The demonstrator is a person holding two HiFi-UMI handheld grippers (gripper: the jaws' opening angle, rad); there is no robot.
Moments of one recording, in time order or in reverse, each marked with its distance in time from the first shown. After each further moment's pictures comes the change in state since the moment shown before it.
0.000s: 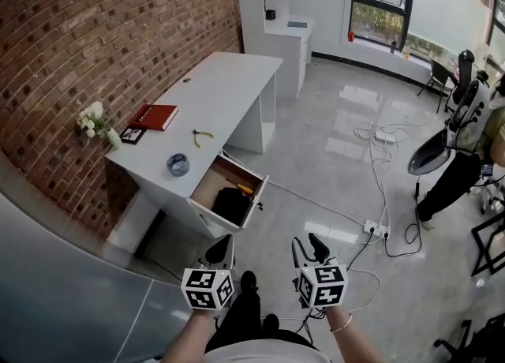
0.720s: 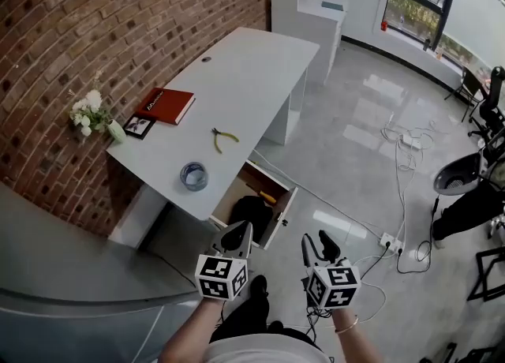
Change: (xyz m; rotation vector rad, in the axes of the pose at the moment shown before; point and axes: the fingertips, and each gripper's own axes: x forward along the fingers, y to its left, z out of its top) left arm 0.142 0.112 0.045 -0.028 0.028 -0.020; right arm 0.173 0.015 0.053 0.024 0.062 0.047
